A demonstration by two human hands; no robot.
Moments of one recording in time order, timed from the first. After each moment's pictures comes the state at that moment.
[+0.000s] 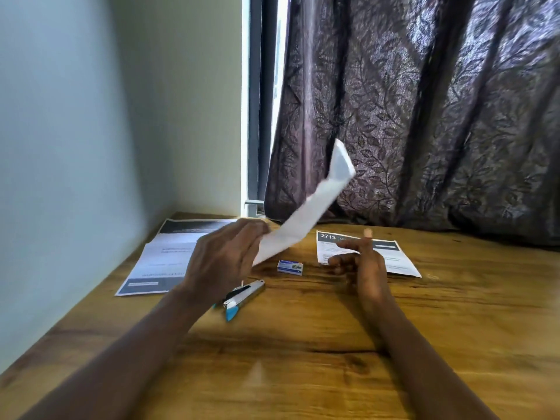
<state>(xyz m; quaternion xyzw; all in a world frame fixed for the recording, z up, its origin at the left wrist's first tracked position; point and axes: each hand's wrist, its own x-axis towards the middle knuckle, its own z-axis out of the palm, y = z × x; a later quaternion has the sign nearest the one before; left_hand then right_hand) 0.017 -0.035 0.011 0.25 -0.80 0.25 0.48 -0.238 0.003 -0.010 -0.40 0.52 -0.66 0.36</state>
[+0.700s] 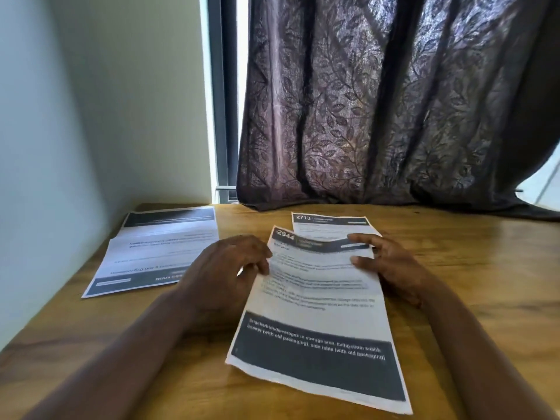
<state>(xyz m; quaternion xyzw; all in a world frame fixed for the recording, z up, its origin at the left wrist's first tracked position) 0.009 -0.027 -0.006 0.28 -0.91 -0.04 0.30 -0.316 0.057 0.000 -0.48 0.59 -0.49 0.43</state>
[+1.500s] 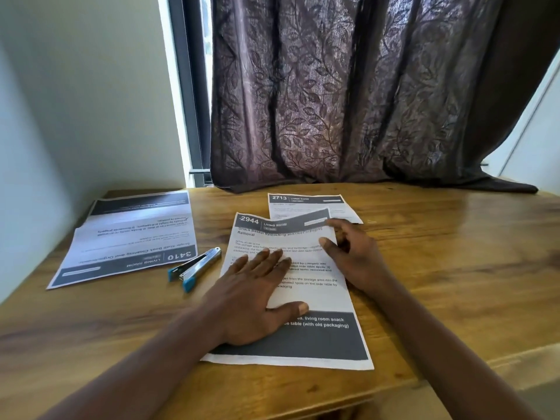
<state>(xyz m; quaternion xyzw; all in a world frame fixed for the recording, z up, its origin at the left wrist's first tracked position) -0.048 0.043 -0.025 0.33 -0.94 -0.08 0.01 -0.296 0.073 -0.030 -0.57 0.70 -0.42 0.08</state>
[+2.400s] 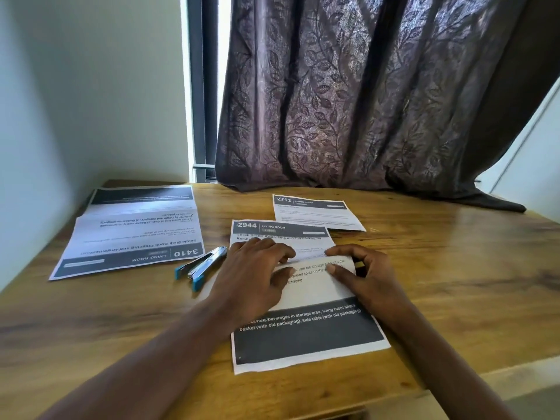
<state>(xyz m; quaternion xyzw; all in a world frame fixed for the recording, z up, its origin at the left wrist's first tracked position) -0.050 0.028 -0.019 0.35 -0.89 -0.08 0.28 -0.272 0.112 -0.021 -0.54 0.61 -0.52 0.25</state>
